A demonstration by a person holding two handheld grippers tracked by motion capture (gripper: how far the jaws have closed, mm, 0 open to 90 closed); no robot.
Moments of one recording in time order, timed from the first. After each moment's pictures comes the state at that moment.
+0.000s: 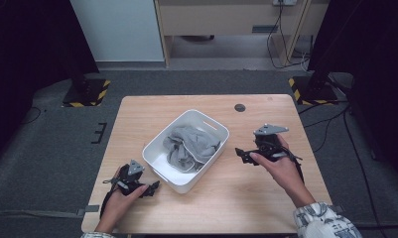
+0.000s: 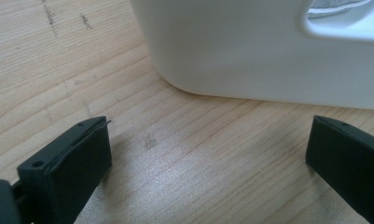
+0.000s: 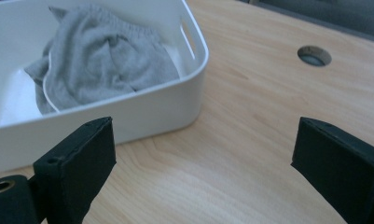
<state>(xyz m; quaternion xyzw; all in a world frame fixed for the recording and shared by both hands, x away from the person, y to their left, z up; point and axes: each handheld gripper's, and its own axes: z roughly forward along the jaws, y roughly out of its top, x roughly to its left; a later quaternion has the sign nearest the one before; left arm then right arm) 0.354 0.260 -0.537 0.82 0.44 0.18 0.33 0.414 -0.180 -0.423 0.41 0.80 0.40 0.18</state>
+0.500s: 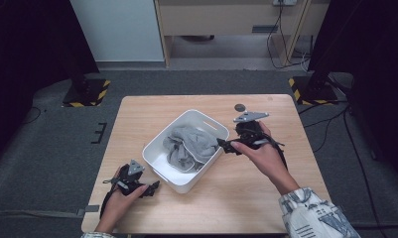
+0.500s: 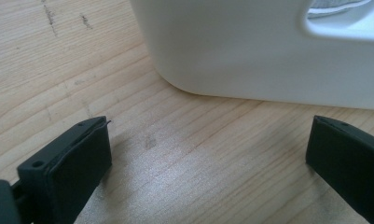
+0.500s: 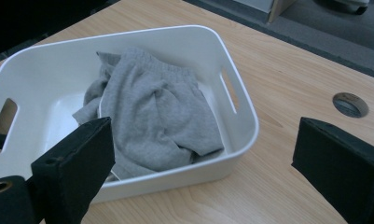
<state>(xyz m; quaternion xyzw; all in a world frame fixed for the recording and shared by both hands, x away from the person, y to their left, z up) 0.354 0.260 -0.537 0.82 0.44 0.18 0.33 0.430 -0.124 -0.387 0.38 0.81 0.41 0.17</state>
